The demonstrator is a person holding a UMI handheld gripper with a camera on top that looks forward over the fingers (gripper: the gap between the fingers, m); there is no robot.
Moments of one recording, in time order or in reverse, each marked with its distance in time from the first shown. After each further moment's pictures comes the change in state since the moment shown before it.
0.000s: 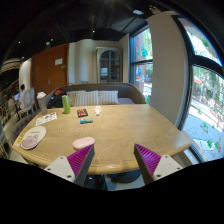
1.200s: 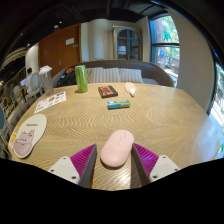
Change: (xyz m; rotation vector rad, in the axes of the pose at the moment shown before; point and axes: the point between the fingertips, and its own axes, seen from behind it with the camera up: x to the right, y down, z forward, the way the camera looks) arm -0.172 0.061 0.200 -0.209 -0.139 -0.055
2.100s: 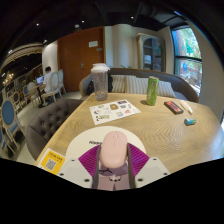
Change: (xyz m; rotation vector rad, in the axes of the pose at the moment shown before) arm -0.339 -0.038 0.001 0.073 -0.138 -0.082
